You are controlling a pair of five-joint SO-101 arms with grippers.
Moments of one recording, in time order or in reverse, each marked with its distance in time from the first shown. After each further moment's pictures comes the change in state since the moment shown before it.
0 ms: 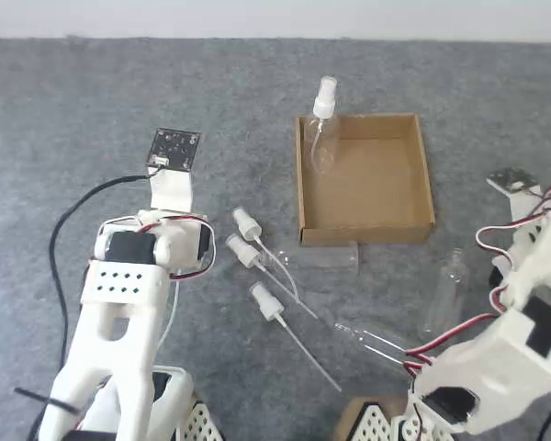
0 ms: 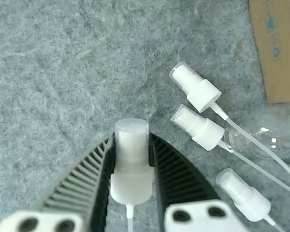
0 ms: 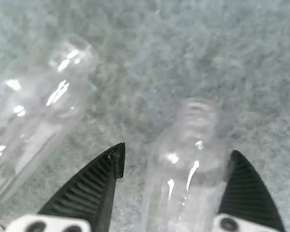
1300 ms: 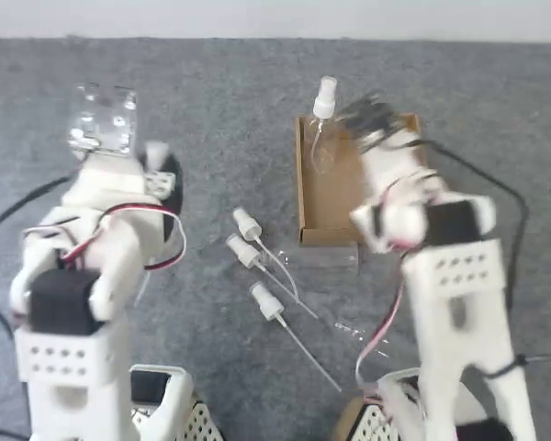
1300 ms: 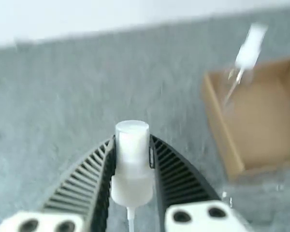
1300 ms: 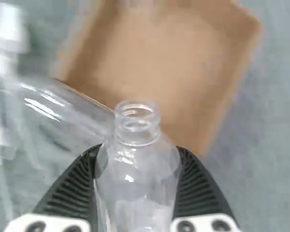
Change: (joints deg) left arm -0.1 -13.7 -32.2 16.1 -0.2; right arm -49.0 -46.8 9.3 4.1 -36.7
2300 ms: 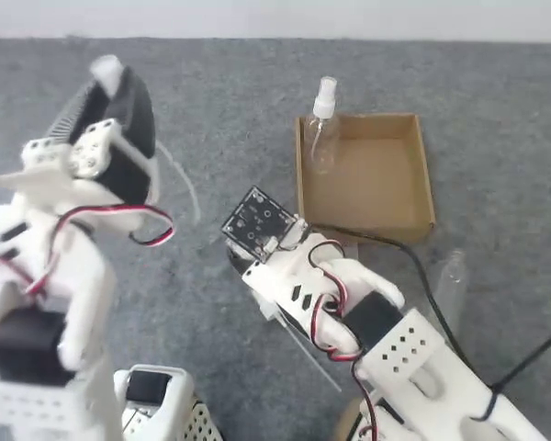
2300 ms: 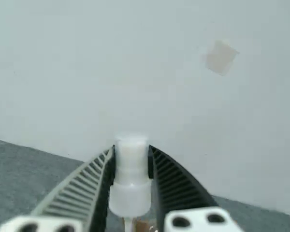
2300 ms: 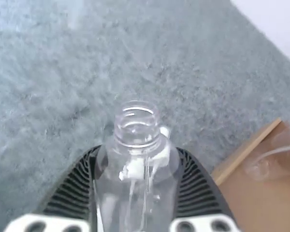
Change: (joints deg) left arm 2.5 -1.8 -8.3 -17.1 26.8; right arm -33.2 -18.2 33.1 -40.1 -10.1
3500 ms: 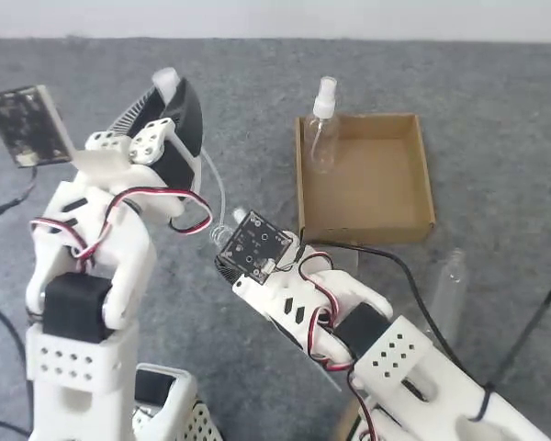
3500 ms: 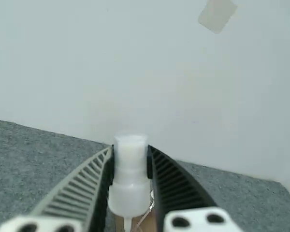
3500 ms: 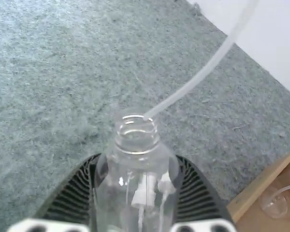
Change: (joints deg) left arm 4.0 0.4 12.3 -7.7 0.1; right arm -3.2 -0.5 8.3 -12.4 0.0
